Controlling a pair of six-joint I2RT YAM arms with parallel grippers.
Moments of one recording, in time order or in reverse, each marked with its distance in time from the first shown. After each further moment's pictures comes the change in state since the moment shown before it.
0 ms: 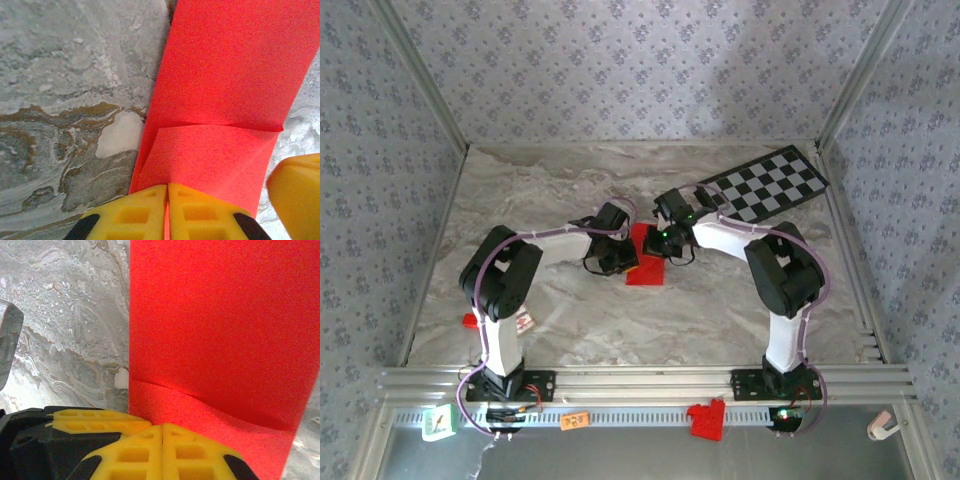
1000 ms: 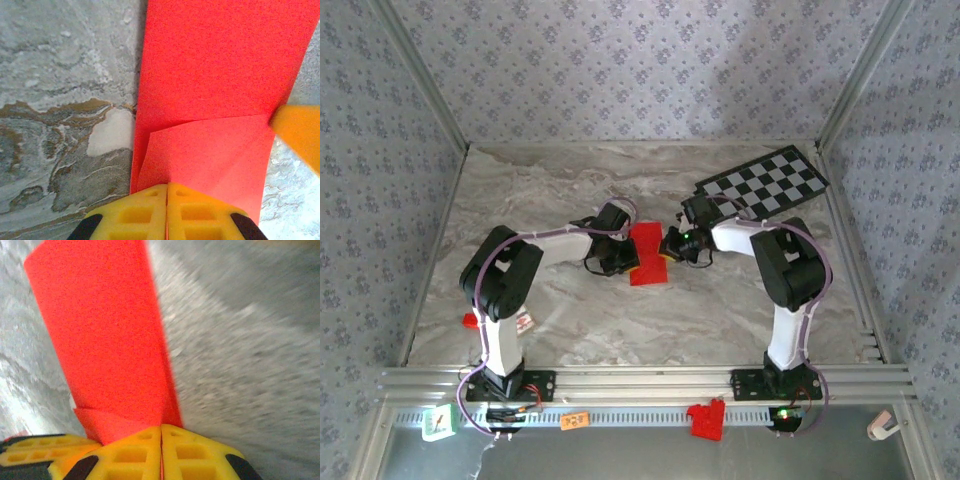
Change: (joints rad) left arm -0.002 0.001 0.000 0.004 0.001 -0.008; right arm -0.164 0.010 -0.160 0.180 -0.121 0.075
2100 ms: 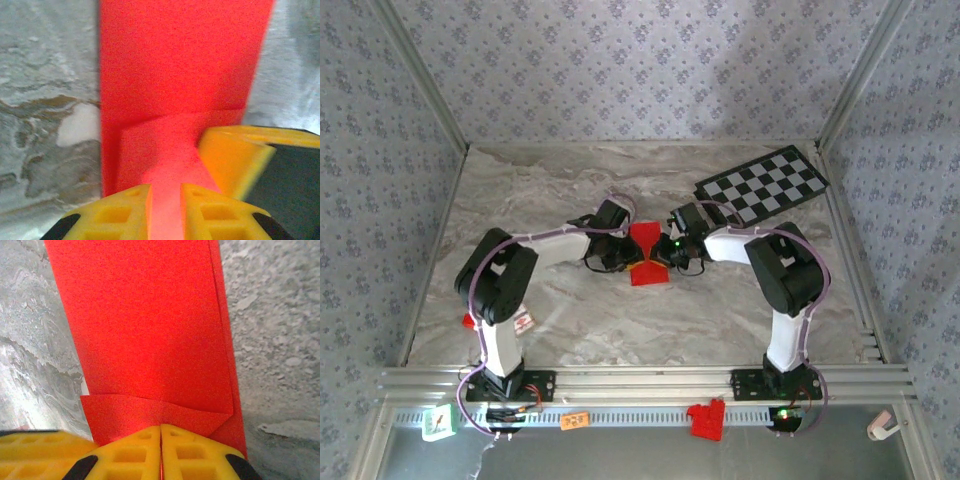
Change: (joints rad) left arm -0.012 -0.050 0.000 0.030 0.021 -0.030; right arm 0.095 -0.018 -0.056 0.099 0.037 0.058
